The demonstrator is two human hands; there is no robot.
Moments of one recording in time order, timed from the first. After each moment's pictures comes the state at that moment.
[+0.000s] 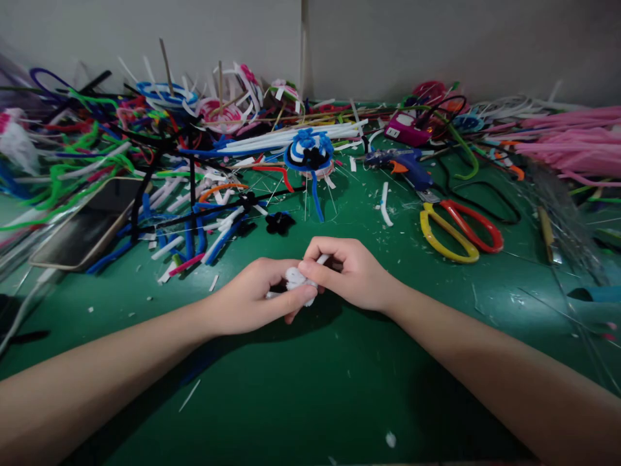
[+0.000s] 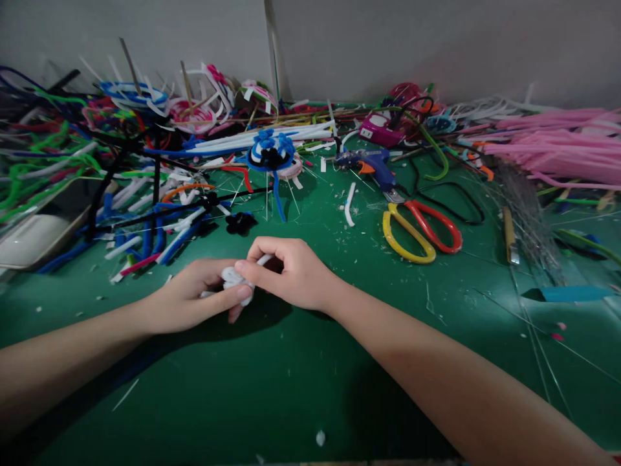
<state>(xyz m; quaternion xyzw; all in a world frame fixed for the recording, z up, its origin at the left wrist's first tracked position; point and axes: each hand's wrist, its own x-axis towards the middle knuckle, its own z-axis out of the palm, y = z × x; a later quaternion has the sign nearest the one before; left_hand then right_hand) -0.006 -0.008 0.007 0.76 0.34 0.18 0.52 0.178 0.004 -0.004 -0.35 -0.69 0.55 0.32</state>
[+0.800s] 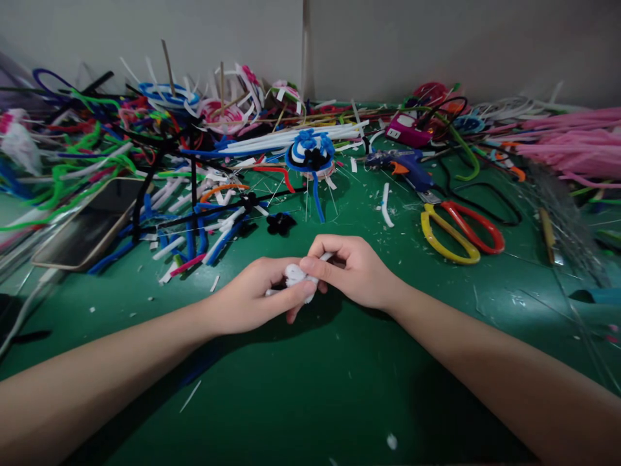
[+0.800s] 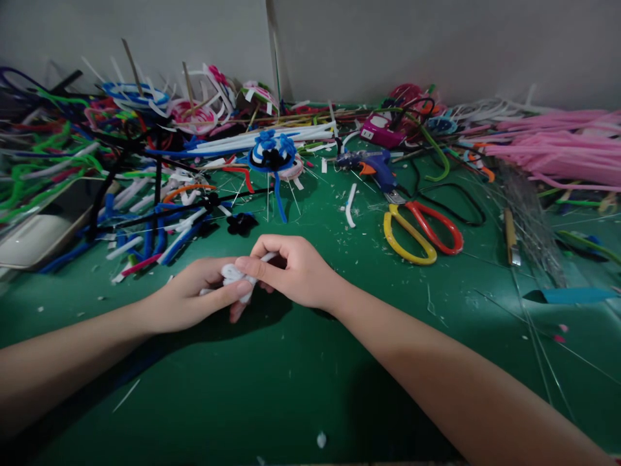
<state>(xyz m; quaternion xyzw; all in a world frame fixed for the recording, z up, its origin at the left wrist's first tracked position) -0.007 -0.008 0.004 0.75 0.35 0.19 0.53 0.177 0.006 -0.002 -0.35 -0.65 0.59 0.33</state>
